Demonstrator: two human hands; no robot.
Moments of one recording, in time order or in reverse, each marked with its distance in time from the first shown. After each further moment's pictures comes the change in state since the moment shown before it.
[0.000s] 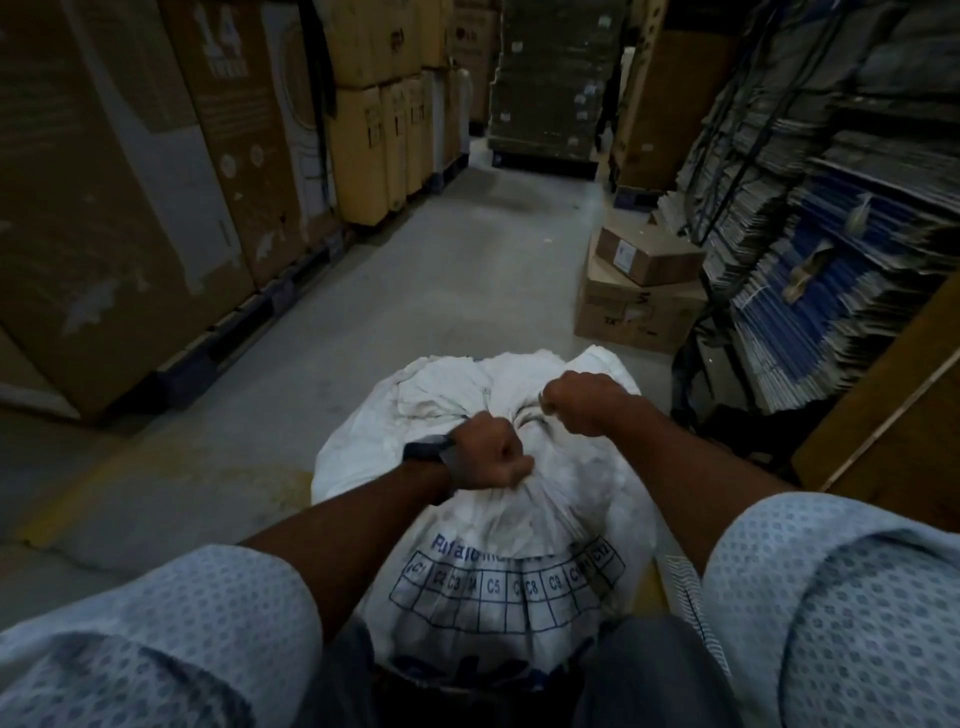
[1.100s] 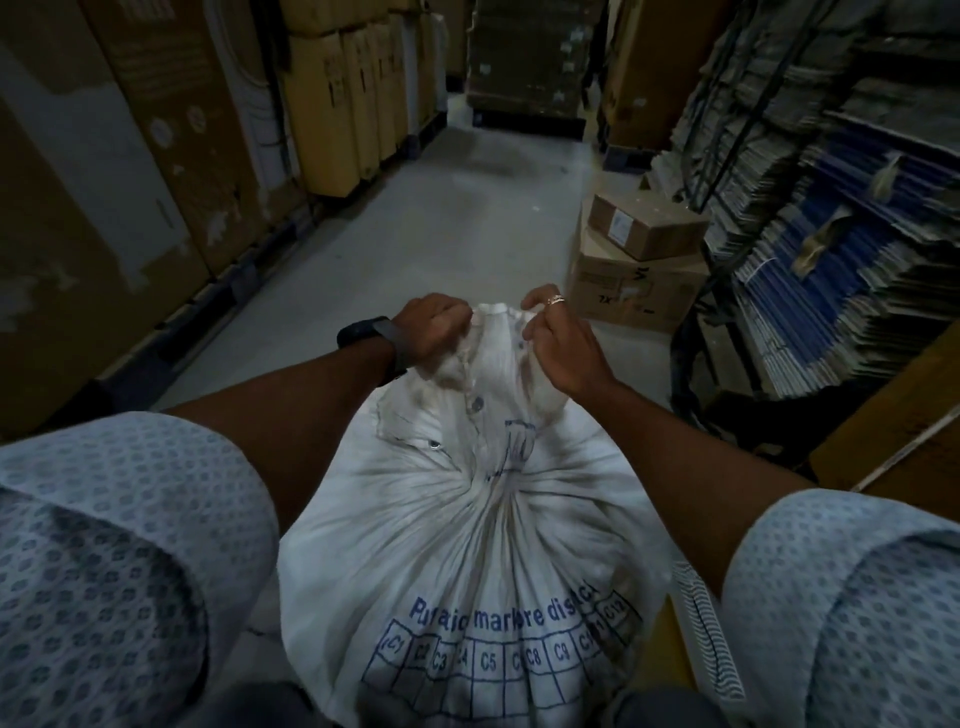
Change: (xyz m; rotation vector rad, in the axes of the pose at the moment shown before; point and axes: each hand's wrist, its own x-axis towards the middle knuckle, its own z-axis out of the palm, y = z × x) left_hand 0.137 -0.101 -0.097 -0.221 0.117 -0.294; right_hand 0.101 0.026 -0.004 0.867 0.585 0.274
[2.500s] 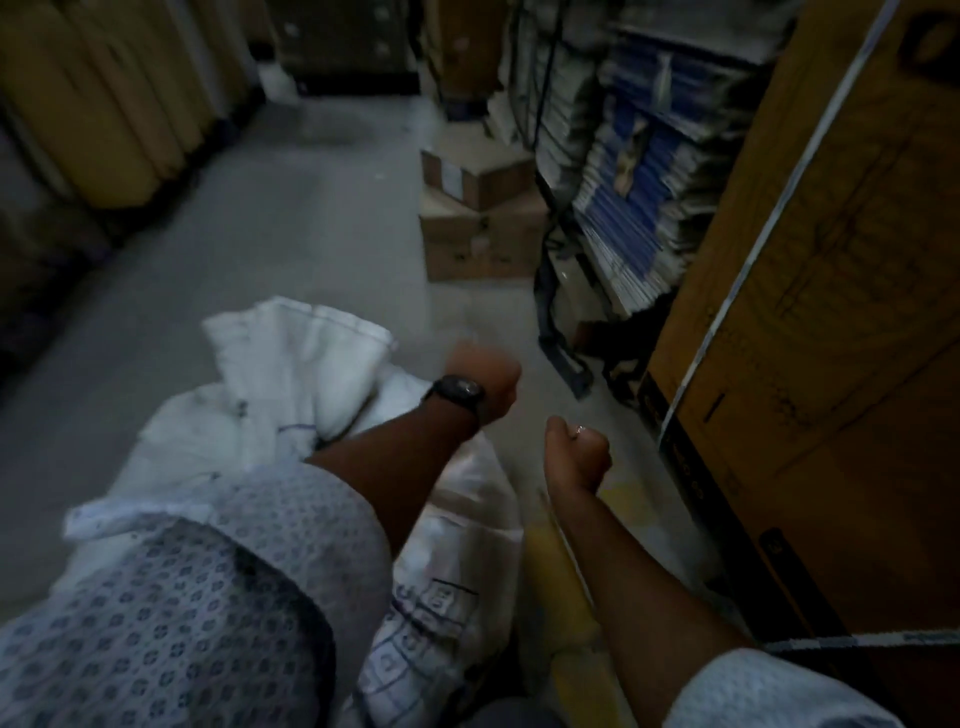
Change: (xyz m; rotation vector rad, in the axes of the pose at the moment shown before) left_hand 0.048 0.182 0.282 0.823 -0.137 0.541; right_hand -0.165 0.202 -0.087 0.365 0.683 1.039
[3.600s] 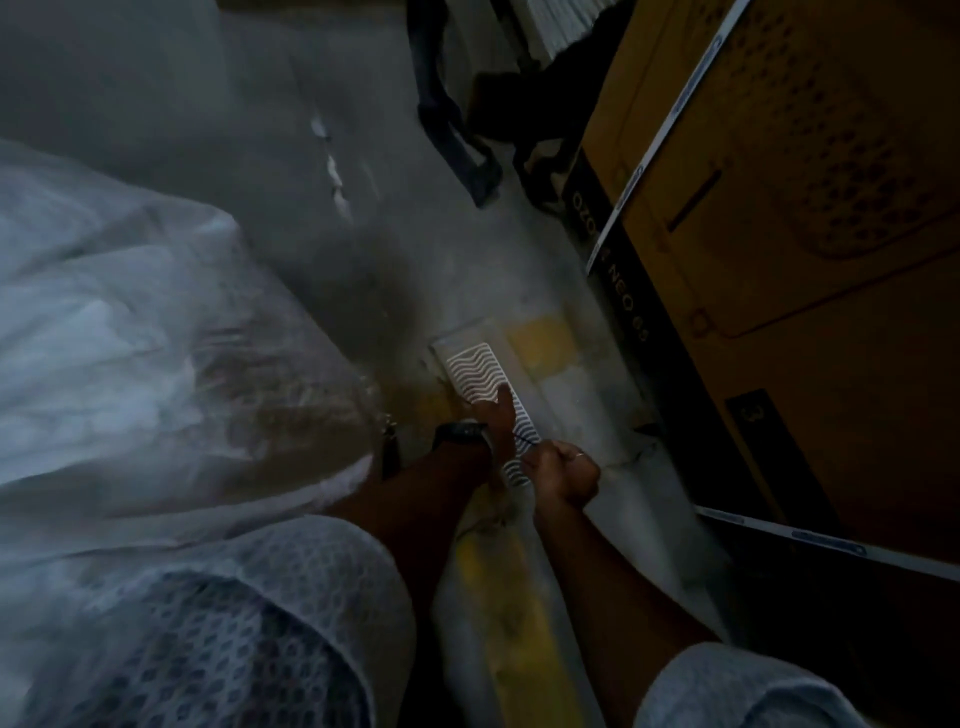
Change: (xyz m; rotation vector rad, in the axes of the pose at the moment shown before) left_hand 0.044 0.235 0.343 -0.504 -0.740 0.124; right_hand 0.144 0.320 -0.045 -0.098 0.291 0.472
